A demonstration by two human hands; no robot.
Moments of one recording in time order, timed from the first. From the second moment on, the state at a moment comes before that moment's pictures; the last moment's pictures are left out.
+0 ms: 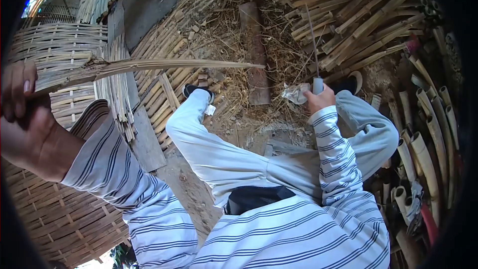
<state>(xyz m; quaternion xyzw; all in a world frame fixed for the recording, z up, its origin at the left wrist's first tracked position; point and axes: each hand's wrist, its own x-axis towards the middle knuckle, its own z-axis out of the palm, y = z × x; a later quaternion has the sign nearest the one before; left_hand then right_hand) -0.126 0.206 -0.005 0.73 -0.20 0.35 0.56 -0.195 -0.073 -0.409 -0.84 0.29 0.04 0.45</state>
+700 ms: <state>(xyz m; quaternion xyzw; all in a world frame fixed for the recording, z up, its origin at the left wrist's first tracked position) -0.141 0.237 -0.039 0.64 -0.12 0.30 0.70 -0.213 -0.018 -0.415 -0.80 0.19 0.02 0.56</state>
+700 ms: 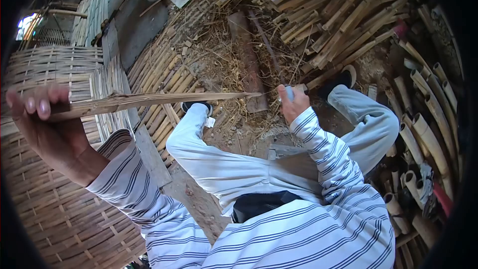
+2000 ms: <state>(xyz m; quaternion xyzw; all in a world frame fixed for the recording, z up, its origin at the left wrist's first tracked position) -0.148 0.294 -0.052 0.64 -0.14 0.30 0.69 -0.236 0.066 -0.551 -0.78 0.22 0.30 0.50</state>
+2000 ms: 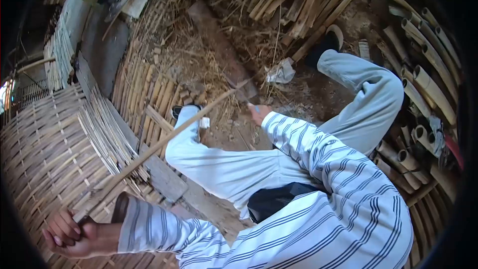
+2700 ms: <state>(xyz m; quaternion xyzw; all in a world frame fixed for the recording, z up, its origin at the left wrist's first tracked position) -0.125 0.297 -0.072 0.61 -0.18 0.48 0.60 -0.236 0.035 -0.612 -0.77 0.33 0.36 0.40</state>
